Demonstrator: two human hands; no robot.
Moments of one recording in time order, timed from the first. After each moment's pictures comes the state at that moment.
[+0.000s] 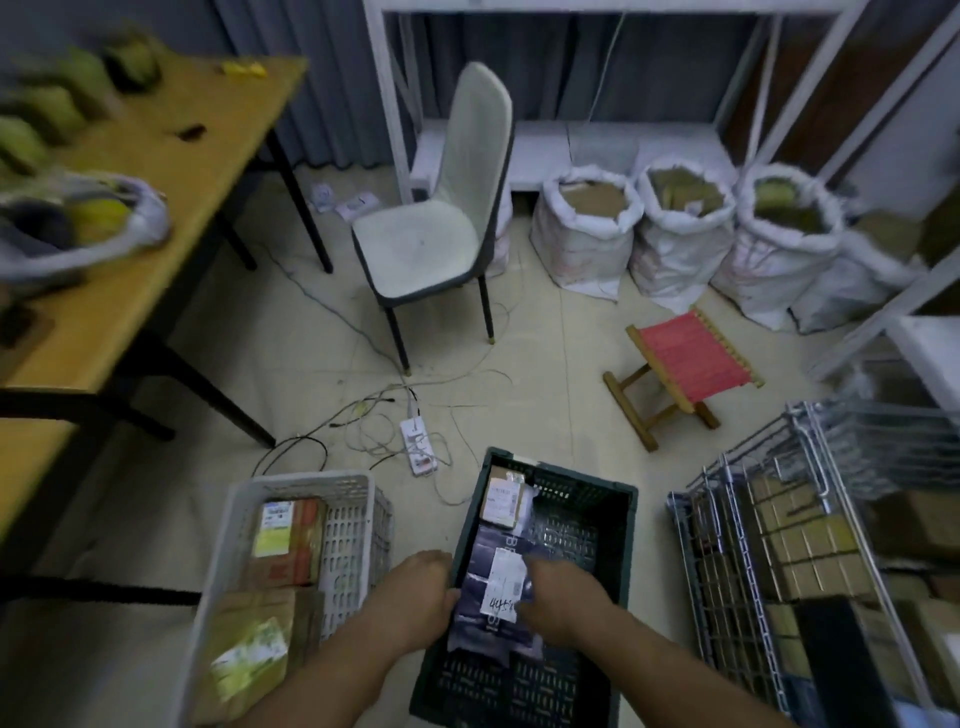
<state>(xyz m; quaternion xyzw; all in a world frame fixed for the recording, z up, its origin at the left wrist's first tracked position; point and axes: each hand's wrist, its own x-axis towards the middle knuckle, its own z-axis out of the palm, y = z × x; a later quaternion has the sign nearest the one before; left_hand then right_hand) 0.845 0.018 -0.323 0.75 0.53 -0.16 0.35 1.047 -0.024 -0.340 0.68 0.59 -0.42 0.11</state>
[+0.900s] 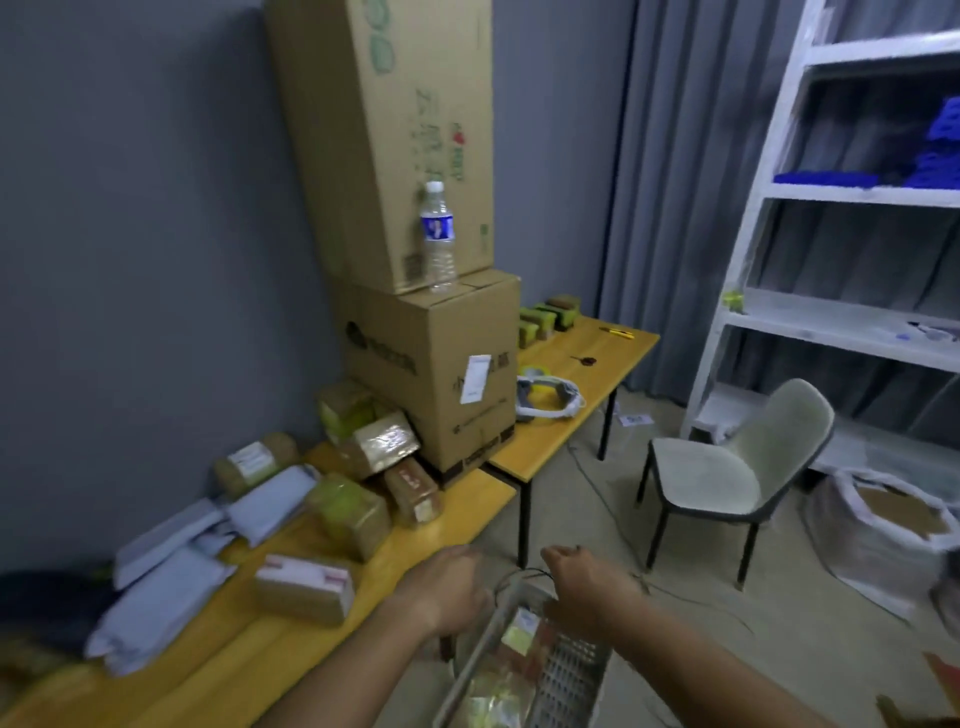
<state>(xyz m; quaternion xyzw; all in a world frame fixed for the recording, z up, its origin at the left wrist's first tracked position) 0.471 -0.192 0.024 0.65 0.73 0.03 0.20 0.664 -0.120 0.038 0.43 0.89 -0.12 0.10</state>
